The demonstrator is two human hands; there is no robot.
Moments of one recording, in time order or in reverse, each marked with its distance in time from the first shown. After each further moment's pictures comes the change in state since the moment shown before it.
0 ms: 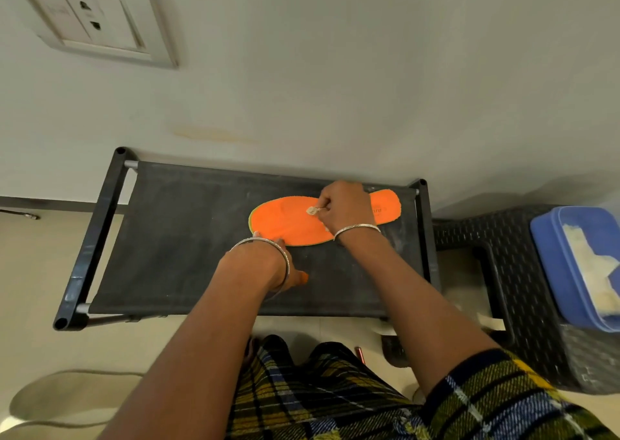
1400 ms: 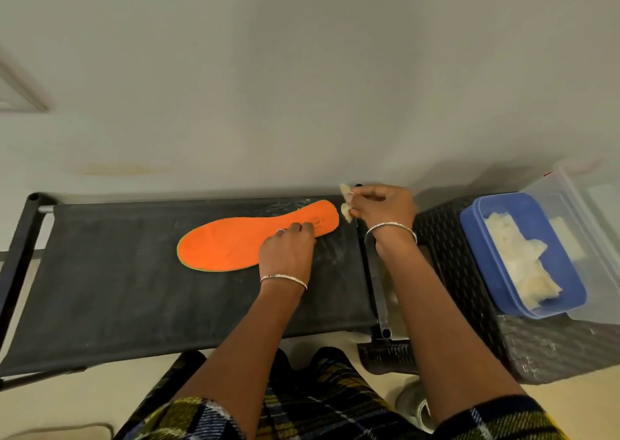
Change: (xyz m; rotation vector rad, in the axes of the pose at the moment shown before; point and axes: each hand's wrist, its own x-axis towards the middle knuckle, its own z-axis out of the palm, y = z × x) left_hand 0.031 0.108 0.002 0.044 0.997 0.254; right_hand -0.023 0.099 -0.073 1.014 0.447 0.400
